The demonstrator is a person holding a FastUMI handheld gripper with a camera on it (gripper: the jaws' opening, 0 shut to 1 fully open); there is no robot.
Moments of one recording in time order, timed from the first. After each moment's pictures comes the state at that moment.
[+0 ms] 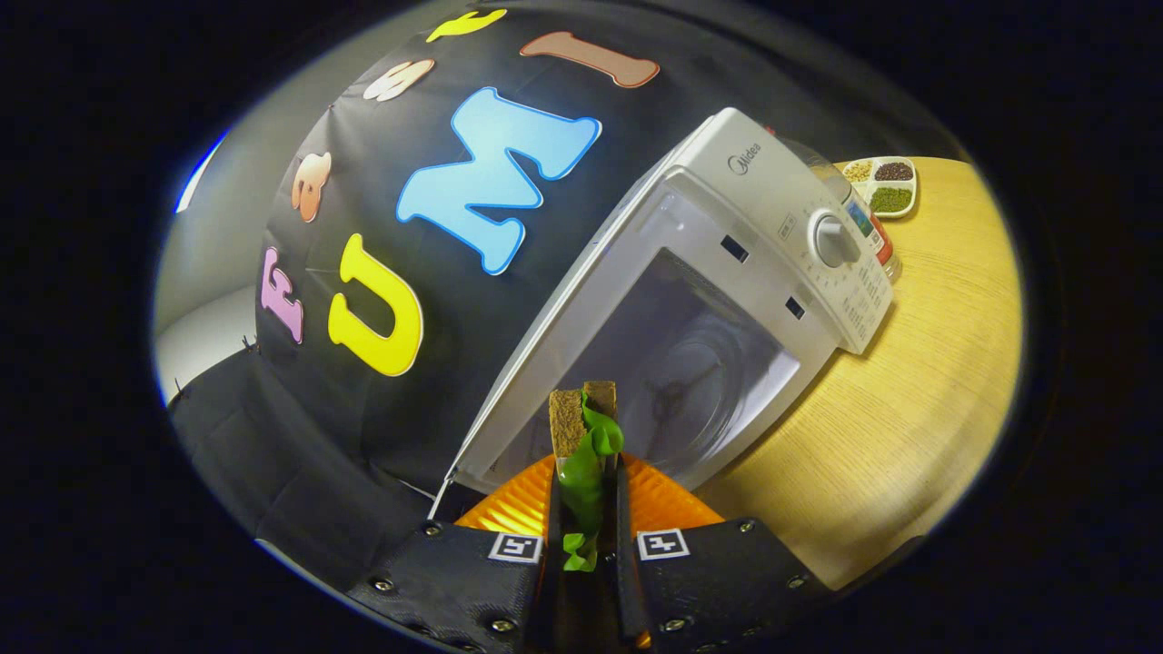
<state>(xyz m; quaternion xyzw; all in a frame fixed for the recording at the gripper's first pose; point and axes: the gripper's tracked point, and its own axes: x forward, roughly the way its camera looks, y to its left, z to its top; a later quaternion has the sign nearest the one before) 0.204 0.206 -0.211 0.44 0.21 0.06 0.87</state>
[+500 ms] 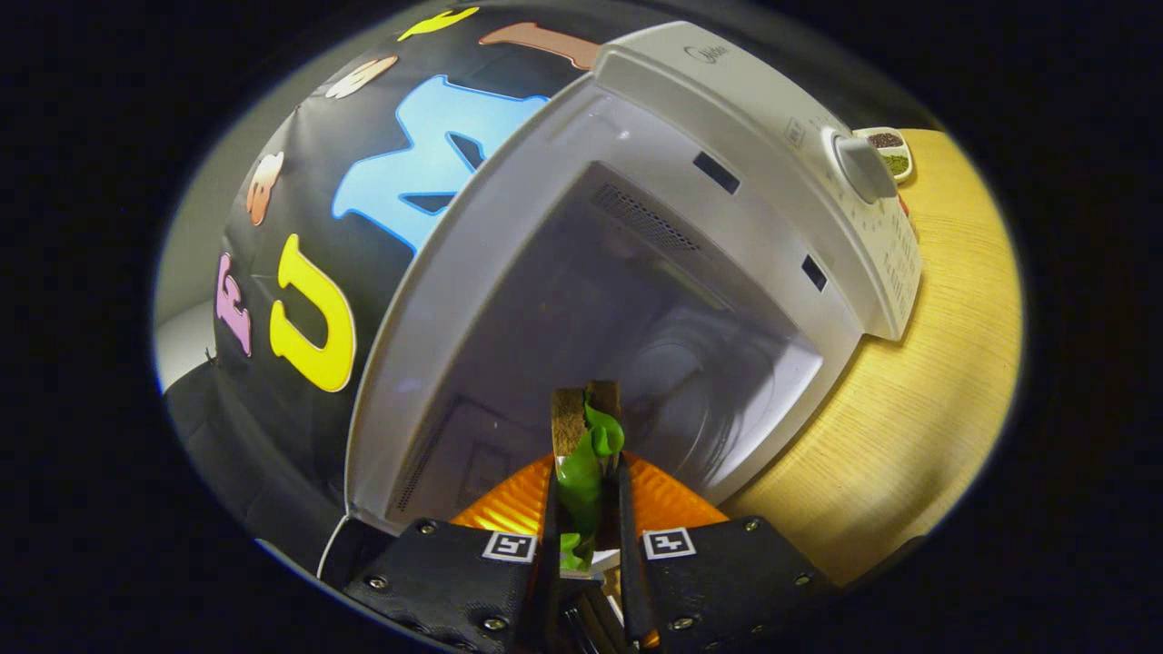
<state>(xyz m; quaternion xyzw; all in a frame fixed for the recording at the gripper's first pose) 0.267 0.201 -0.279 0.43 0.22 -0.01 0.87</state>
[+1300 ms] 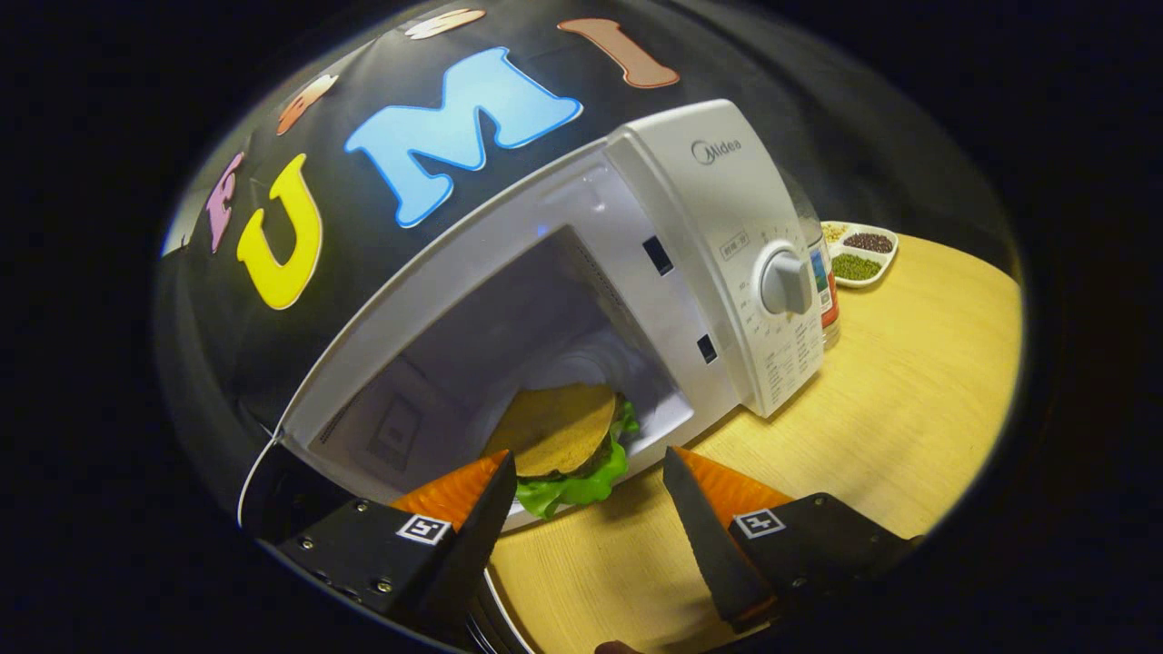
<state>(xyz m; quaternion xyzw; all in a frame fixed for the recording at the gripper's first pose) 0.202 0.145 -0.271 0.25 0.27 -0.05 0.93</state>
